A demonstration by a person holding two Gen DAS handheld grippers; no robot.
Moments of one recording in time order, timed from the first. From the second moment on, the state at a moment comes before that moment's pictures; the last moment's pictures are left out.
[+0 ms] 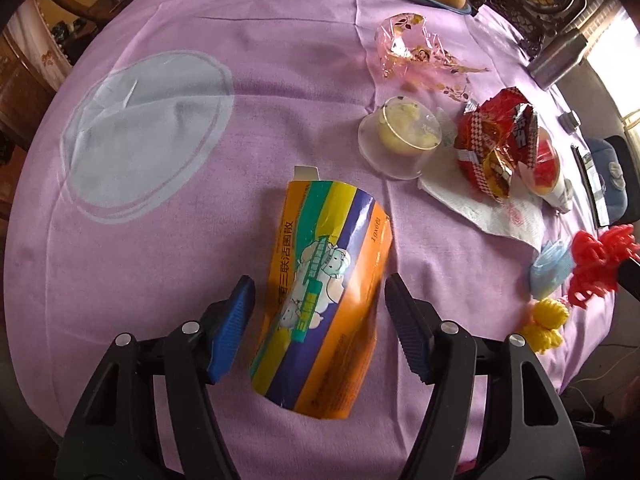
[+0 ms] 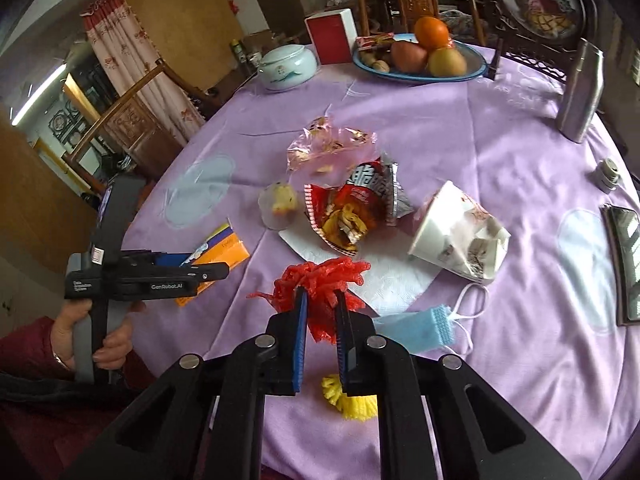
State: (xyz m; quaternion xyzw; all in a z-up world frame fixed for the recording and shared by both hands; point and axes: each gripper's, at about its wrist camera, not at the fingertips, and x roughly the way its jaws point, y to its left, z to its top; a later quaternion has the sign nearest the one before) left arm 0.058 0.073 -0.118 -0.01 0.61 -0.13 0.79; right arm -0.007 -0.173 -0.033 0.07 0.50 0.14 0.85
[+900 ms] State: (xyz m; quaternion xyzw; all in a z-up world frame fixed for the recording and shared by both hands) left arm -0.016 0.203 -0.031 -0.15 0.51 0.01 0.85; right arm 0.015 -0.091 -0.018 0.04 0.49 0.28 0.82
